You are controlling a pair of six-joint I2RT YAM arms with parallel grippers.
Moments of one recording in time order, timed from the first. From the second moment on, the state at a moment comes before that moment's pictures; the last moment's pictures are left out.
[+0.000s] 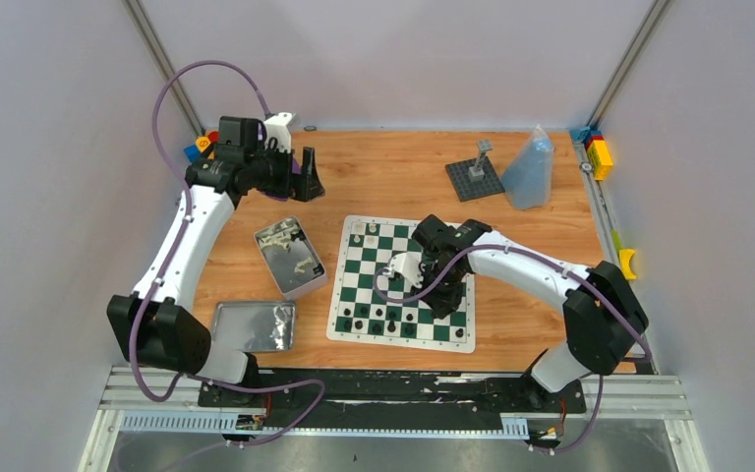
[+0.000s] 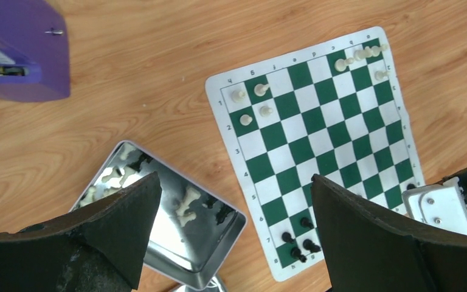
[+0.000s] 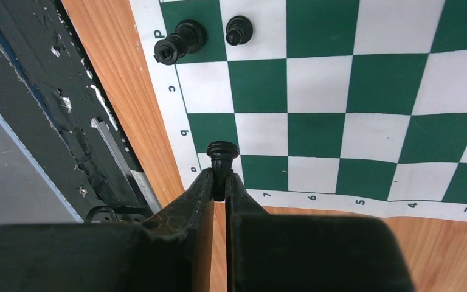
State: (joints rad) left arm -0.18 1.46 1.48 -0.76 0.42 -0.04; right arm 0.75 1.53 1.08 -0.98 -0.32 -0.56
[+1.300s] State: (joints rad) left arm -0.18 1.30 1.40 -0.77 0.32 0.07; right arm 0.92 1.72 1.11 -1.08 -0.15 -0.54
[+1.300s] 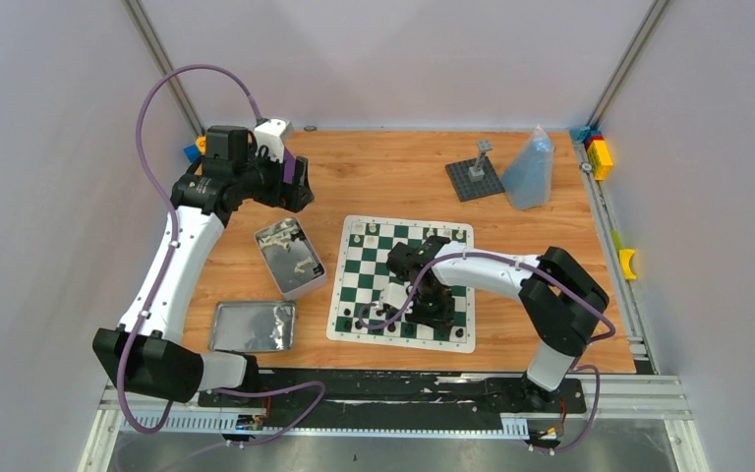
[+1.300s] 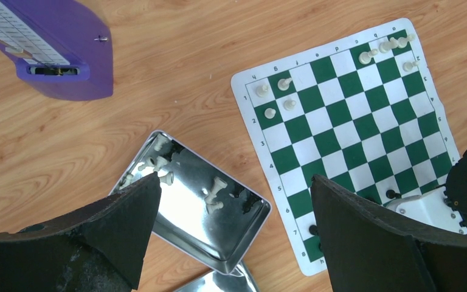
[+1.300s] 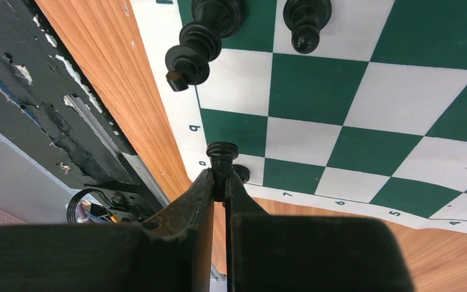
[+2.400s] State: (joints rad) left arm -0.18 1.30 1.39 -0.77 0.32 0.08; right arm 0.94 1.75 1.11 -1.08 -0.12 -0.52
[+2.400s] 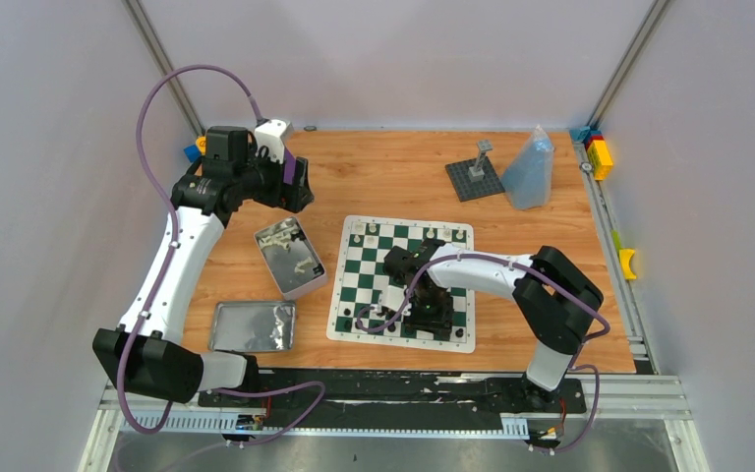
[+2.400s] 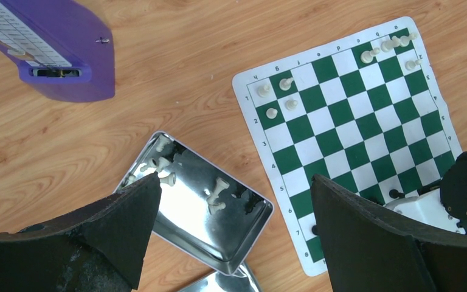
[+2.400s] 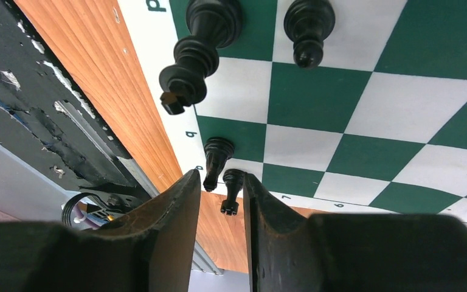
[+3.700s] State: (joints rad) left arm -0.18 1.39 1.03 -0.68 0.26 0.73; right arm 0.62 1.40 1.13 -0.90 -0.42 -0.50
